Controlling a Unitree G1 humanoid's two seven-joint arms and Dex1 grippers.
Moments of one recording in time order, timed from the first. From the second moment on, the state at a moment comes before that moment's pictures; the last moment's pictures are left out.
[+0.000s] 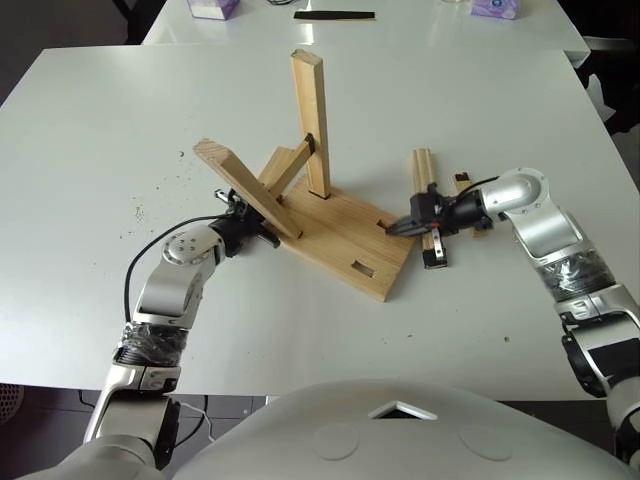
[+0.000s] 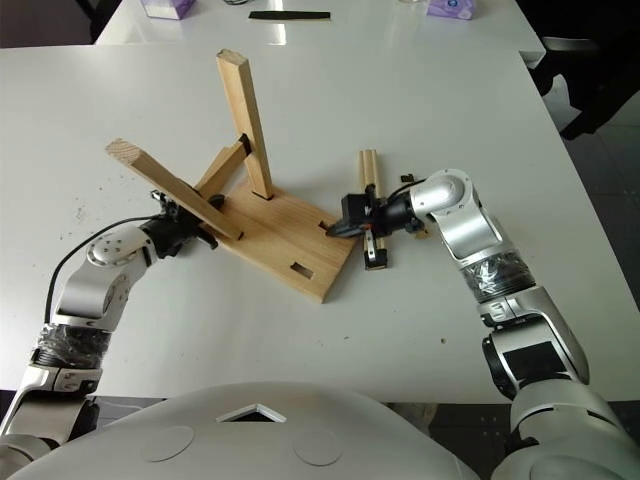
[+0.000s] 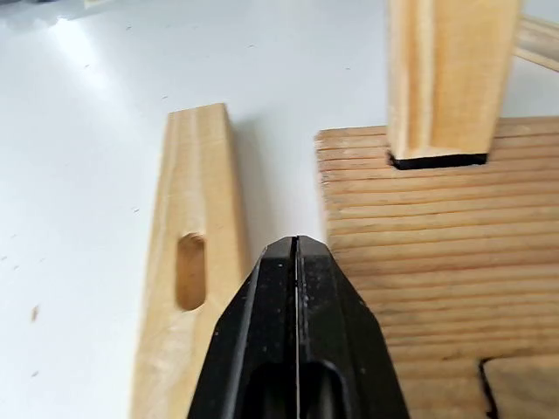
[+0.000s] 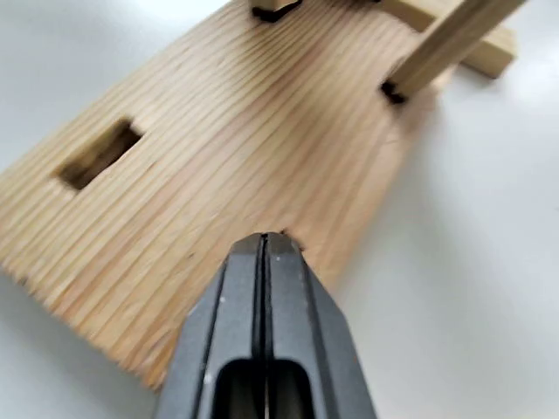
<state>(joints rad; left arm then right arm) -0.01 0.48 0.02 -0.11 -0.31 0.43 -0.46 -0.50 -0.57 0.30 0.21 0.10 0.13 1.25</state>
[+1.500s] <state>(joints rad) 0.02 0.32 -0.13 -0.18 -0.23 0.54 -0.42 -0.38 -0.55 0.35 0.21 0.00 0.14 1.23</state>
